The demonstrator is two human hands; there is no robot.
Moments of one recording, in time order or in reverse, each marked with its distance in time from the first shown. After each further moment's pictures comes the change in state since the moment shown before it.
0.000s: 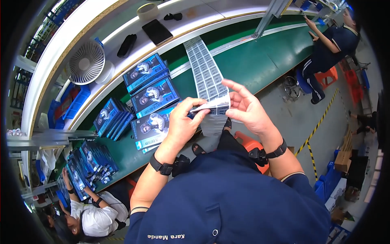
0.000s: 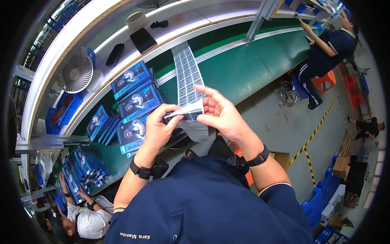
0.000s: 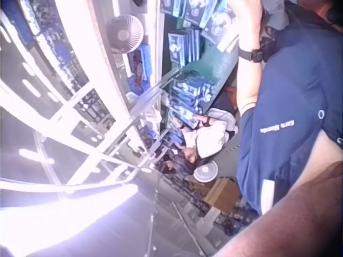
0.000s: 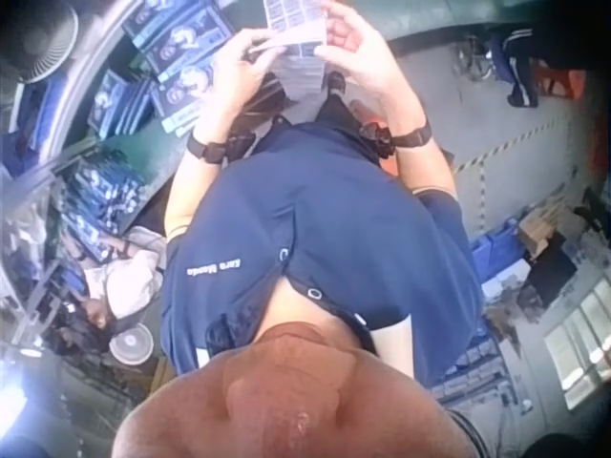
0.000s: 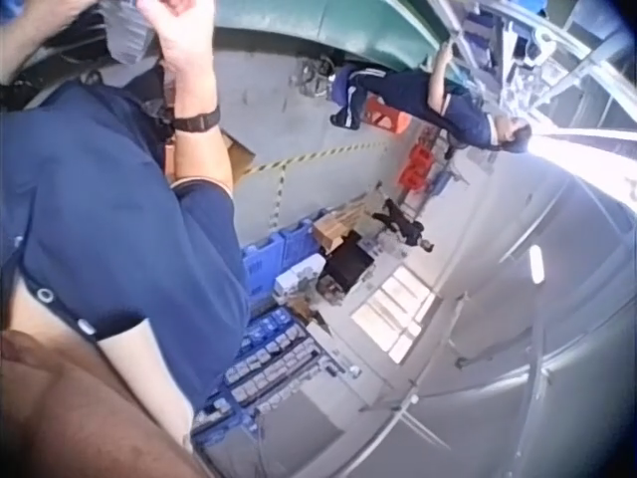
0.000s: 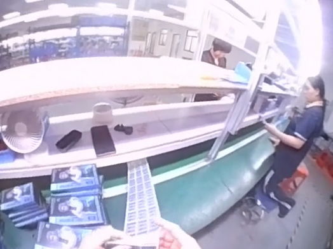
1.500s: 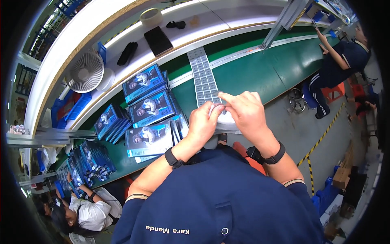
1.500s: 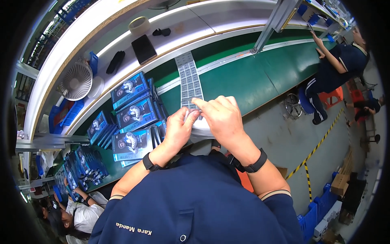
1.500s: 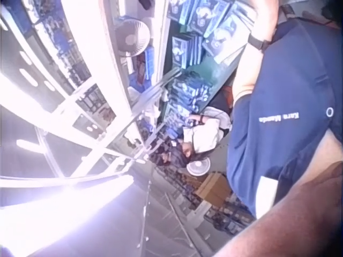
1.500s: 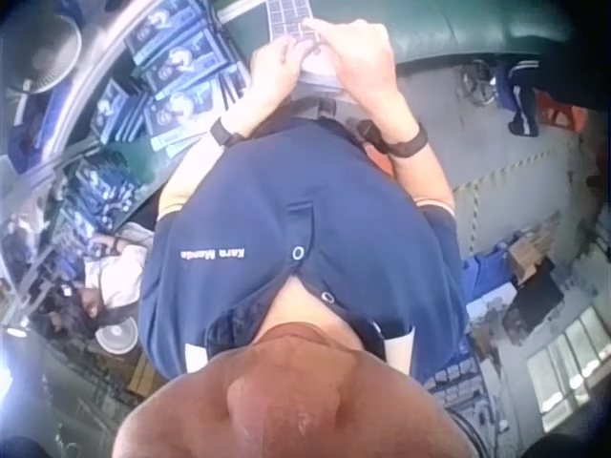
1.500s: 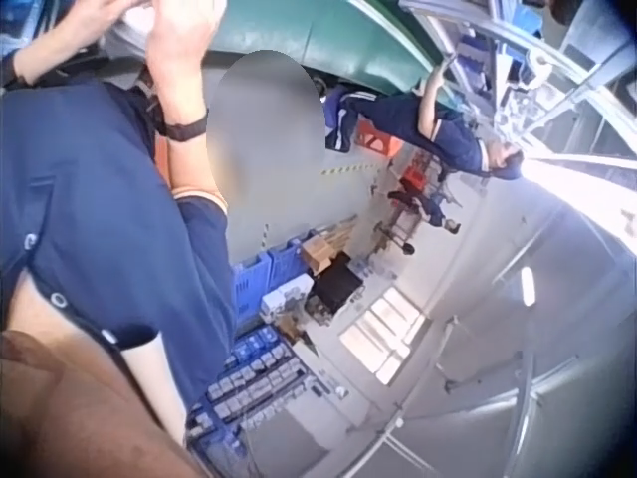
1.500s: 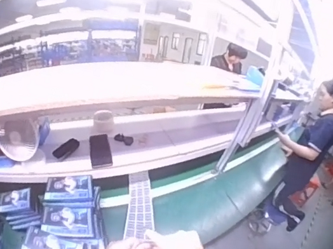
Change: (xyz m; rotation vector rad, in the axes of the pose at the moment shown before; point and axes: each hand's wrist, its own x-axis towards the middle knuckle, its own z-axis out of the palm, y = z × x) left_hand 0.054 0.002 0.078 -0.054 0.118 -0.246; right_hand 0.040 -0.024 -0.043 -1.487 0.122 -0.655
